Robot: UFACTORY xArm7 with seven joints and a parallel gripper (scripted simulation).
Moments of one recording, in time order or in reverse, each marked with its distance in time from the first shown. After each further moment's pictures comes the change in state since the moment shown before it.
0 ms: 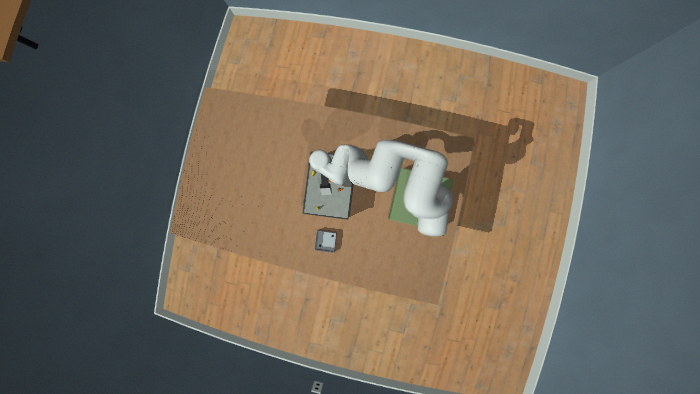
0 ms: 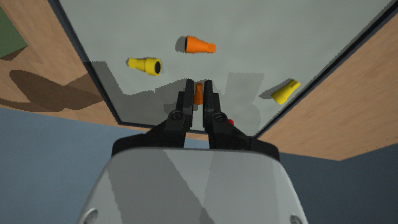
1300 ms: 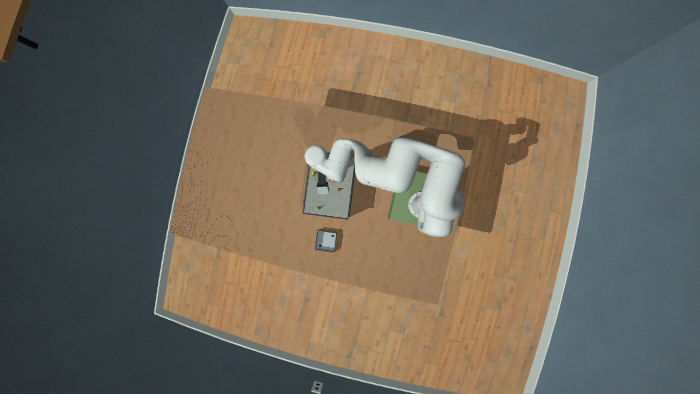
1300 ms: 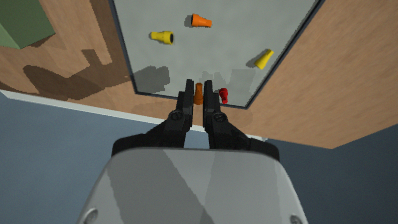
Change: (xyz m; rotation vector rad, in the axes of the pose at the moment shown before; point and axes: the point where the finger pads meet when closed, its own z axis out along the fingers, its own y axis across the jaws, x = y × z) arm 0.000 0.000 -0.068 0.001 0.000 0.000
